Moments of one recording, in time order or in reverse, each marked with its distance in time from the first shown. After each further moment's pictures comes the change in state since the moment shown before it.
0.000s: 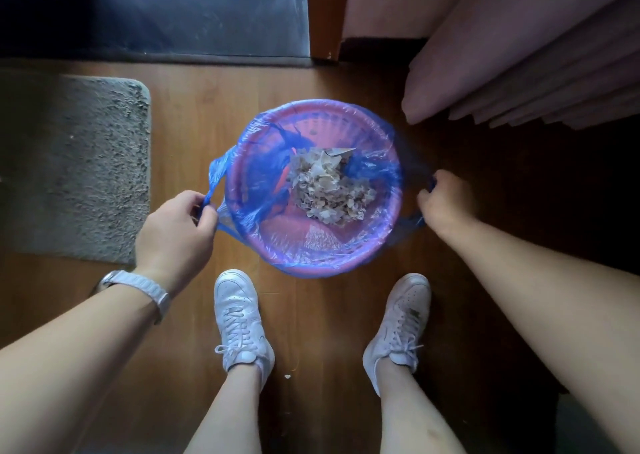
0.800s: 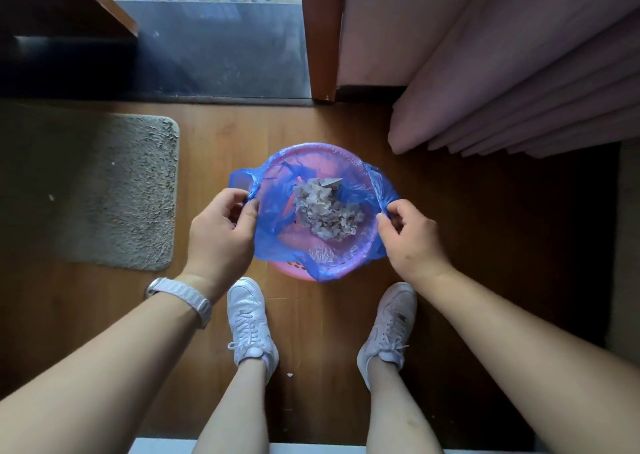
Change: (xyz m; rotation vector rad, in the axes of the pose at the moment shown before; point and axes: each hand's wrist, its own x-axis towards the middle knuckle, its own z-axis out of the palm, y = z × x) left_hand -0.038 0.087 -0.058 -0.463 0.039 0.105; right_hand -0.104 -0.032 -0.071 0.466 -0.002 -0.383
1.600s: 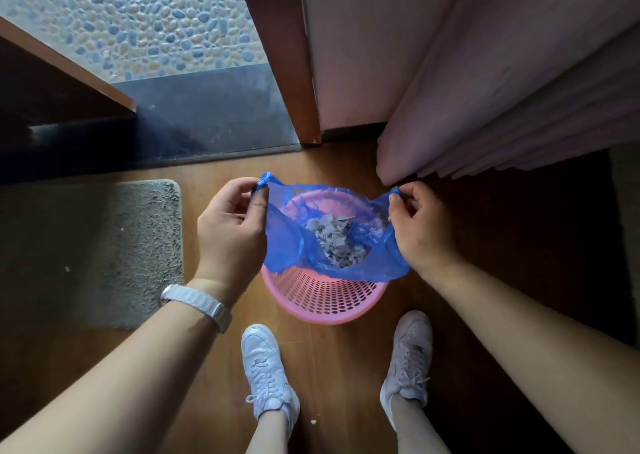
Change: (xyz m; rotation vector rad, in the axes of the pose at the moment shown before) left_hand 0.057 0.090 0.012 -0.158 0.074 0.178; right_hand 0.064 -0.038 -0.035 0.204 0.257 0.074
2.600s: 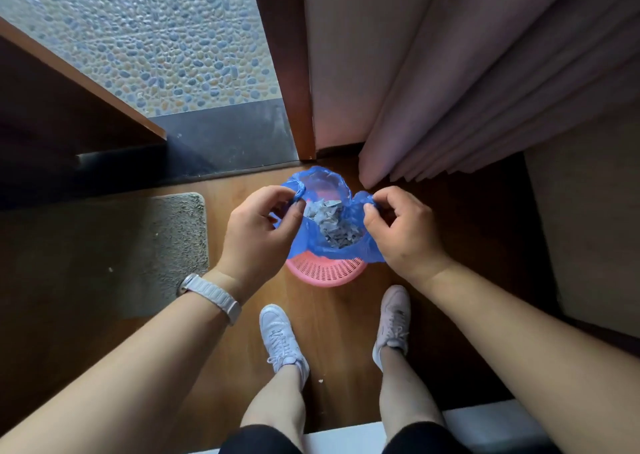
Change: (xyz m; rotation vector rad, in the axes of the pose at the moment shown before) left_hand -0.070 0.140 -0.113 0.051 -0.213 0.271; right_hand -0.129 -0.168 -0.100 -0.088 0.011 -0.335
